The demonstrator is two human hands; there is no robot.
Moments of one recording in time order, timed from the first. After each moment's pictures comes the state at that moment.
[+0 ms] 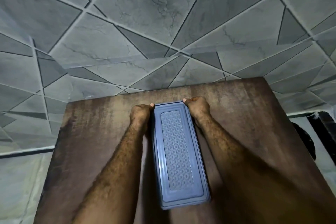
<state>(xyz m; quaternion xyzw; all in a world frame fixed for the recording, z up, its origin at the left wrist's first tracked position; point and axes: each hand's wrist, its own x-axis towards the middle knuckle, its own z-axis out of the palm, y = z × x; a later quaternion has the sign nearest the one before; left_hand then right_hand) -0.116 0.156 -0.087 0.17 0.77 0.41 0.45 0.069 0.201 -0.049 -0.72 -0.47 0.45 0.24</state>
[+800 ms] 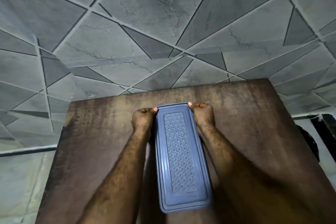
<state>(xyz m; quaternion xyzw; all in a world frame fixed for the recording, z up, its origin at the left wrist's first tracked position) -0.103 0.135 -0.075 0.16 0.76 0.45 0.44 0.065 0.181 -0.062 -0.71 -0.36 0.50 0.34</state>
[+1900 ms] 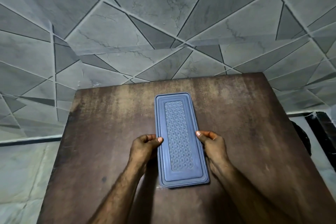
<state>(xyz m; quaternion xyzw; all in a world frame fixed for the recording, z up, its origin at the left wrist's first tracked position) -0.077 -0.014 -0.068 0.15 0.70 0.41 0.56 0.134 0.042 -0.090 -0.67 -0.32 0.59 0.32</state>
